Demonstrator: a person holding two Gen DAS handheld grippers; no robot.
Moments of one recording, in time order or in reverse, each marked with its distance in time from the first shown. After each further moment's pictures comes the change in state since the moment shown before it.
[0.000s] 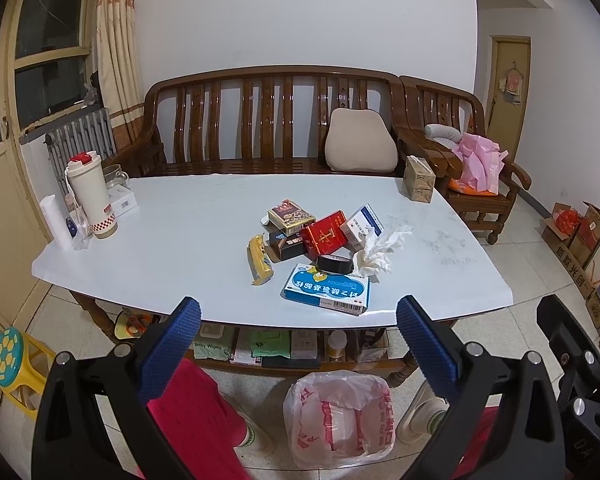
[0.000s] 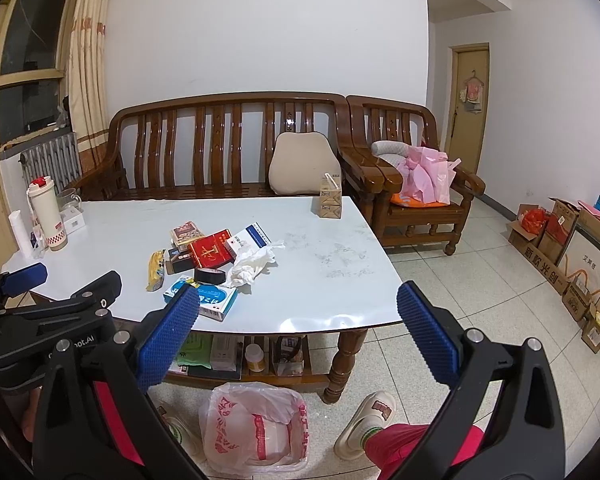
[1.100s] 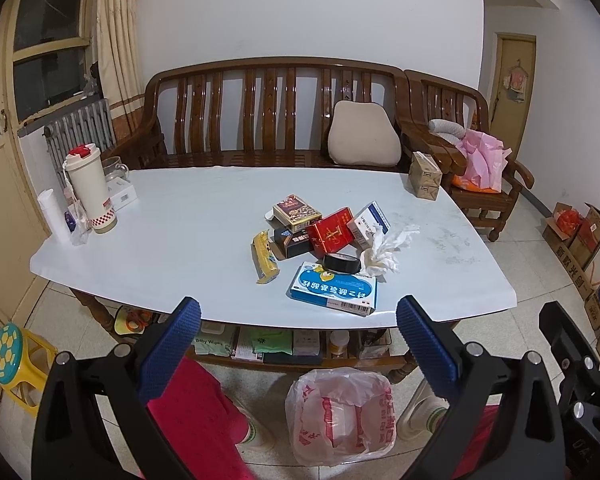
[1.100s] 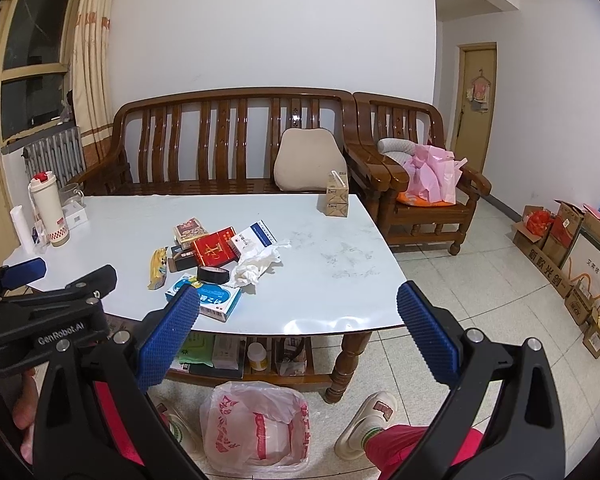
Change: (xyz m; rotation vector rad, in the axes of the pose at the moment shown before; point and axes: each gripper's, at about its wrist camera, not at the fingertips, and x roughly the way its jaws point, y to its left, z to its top) left arm 0.011 0.009 0.003 -0.011 0.032 -0.004; right arm 0.011 0.004 0.000 -0.014 0.022 0.024
